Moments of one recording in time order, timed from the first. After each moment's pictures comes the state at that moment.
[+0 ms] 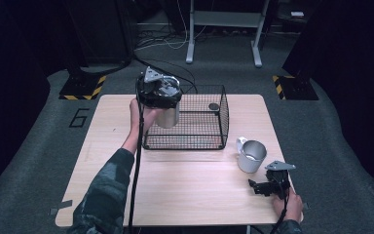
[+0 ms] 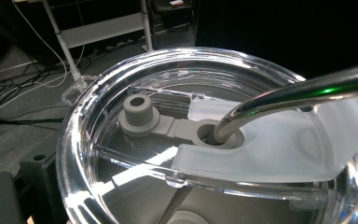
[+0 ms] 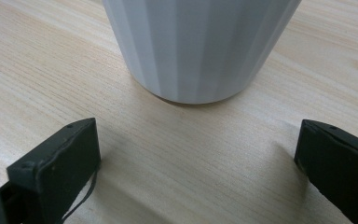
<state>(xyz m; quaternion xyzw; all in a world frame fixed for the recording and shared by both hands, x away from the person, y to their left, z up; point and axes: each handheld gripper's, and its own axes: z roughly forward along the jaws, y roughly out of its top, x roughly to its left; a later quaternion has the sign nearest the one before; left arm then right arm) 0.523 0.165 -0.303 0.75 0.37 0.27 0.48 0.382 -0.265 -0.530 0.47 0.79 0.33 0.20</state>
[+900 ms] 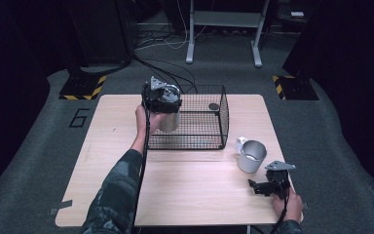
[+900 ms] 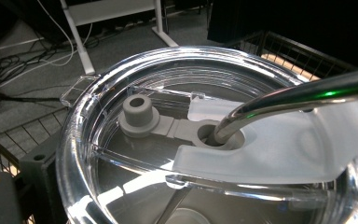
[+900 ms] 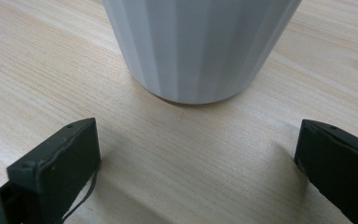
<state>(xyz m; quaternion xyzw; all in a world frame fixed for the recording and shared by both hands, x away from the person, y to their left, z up) 0.554 0.163 -0.359 0.75 0.40 0.26 0.45 0.382 -0.265 -0.530 0.47 0.79 0.33 0.20</state>
